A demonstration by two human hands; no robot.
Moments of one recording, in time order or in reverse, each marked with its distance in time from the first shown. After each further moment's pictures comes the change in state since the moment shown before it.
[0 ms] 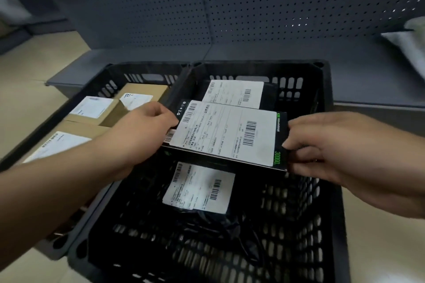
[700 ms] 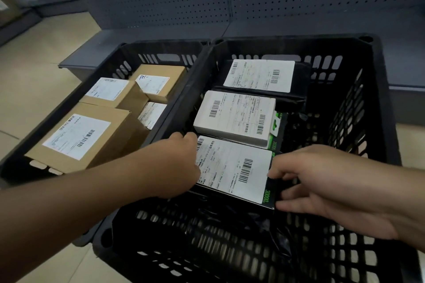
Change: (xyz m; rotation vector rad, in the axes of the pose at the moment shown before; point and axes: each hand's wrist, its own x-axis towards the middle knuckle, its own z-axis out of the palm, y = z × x) left_hand 0.011 -0.056 0.004 1.160 -0.414 0.131; right_hand 0.037 0.053 0.060 0.008 -0.098 0.344
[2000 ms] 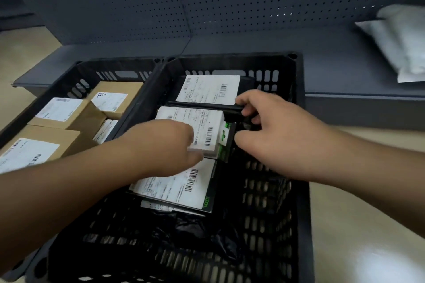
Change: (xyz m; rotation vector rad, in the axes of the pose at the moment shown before) left_hand 0.028 0.076 -0.046 0.201 0.191 0.123; right_hand -0.020 -0.043 -0.065 -0.826 0.315 -0.662
